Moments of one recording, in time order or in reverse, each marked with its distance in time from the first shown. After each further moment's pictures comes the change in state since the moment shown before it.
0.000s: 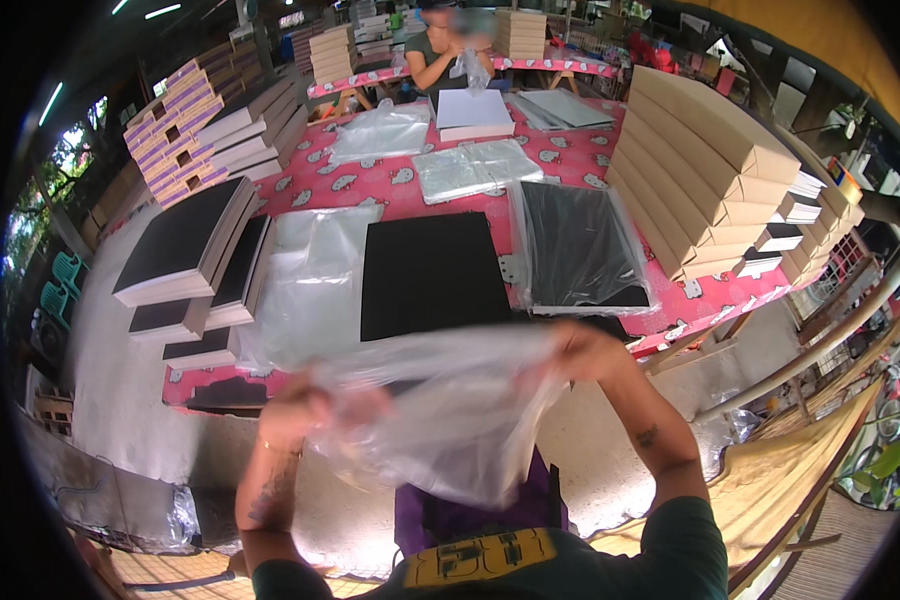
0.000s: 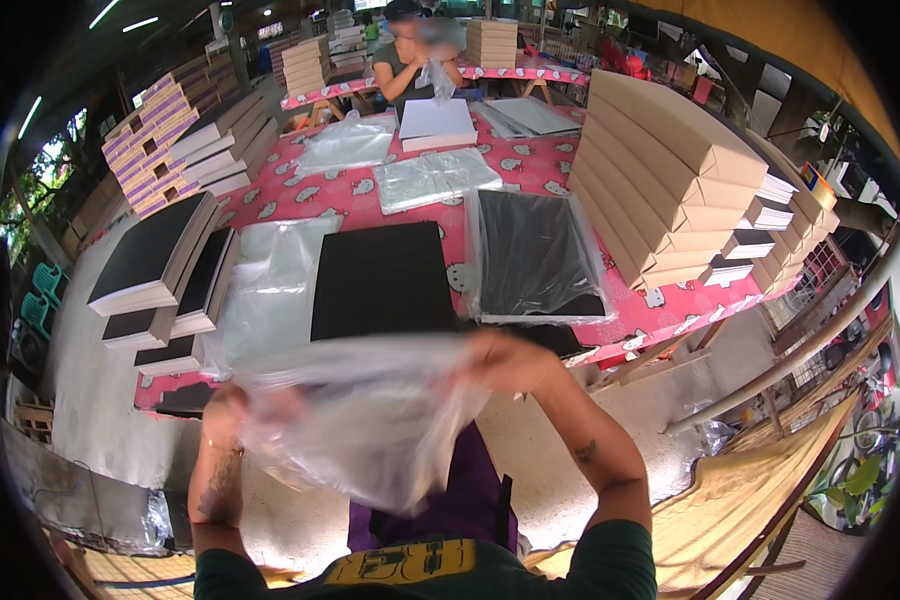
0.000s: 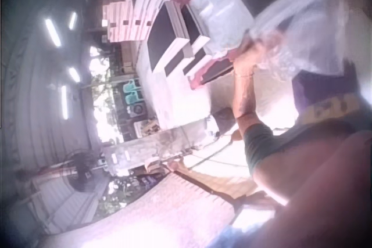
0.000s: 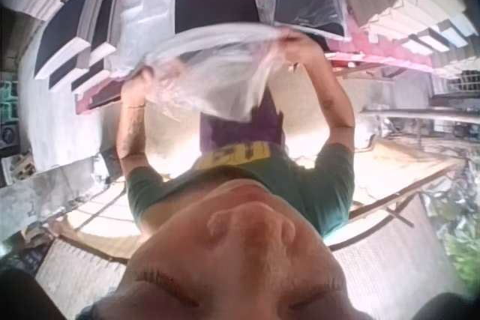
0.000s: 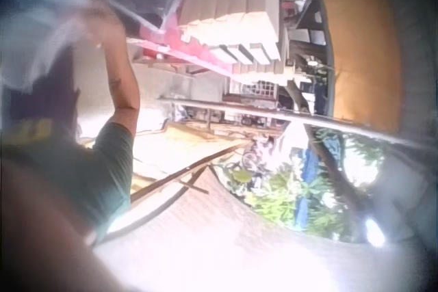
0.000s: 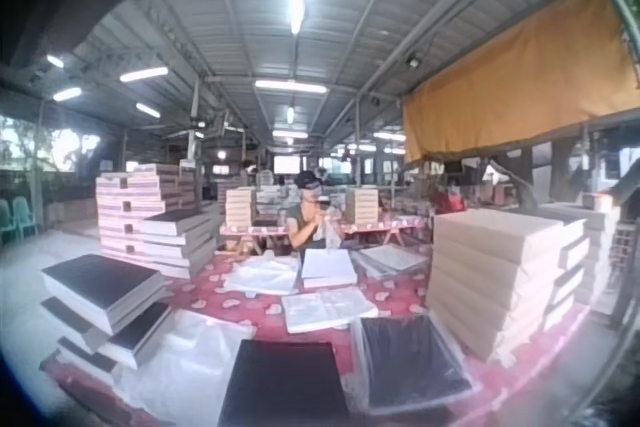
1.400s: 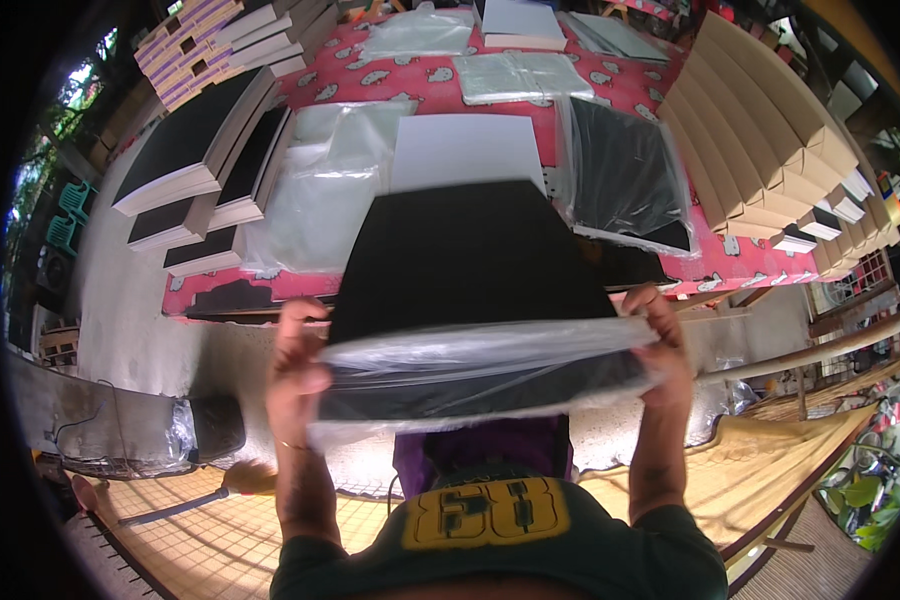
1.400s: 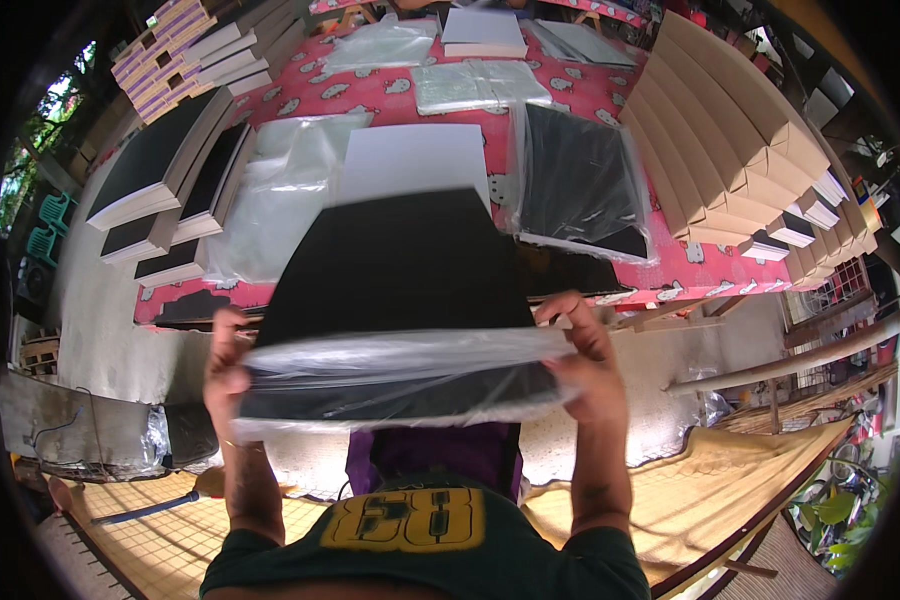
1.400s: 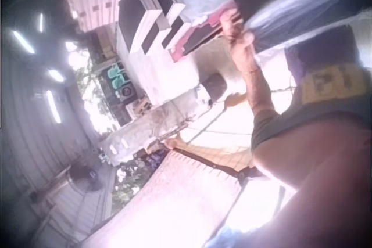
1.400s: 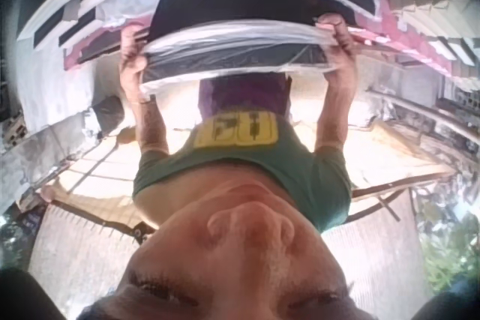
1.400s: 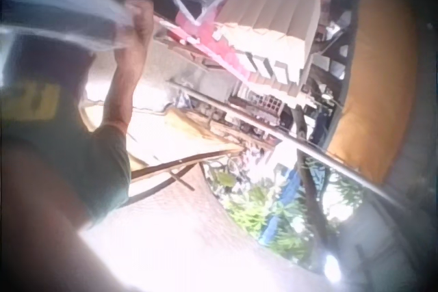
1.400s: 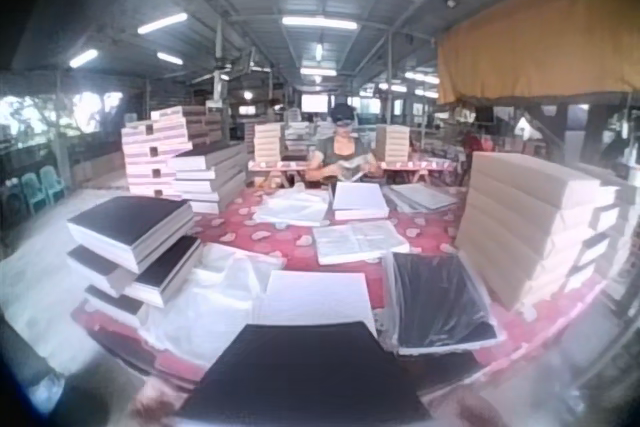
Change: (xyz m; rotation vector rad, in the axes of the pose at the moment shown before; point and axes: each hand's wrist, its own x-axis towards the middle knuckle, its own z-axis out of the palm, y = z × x) left_hand -0.097 -0.068 0.047 -0.316 0.808 0.146; right_hand -0.058 0.036 0.079 -0.040 0.642 -0.289
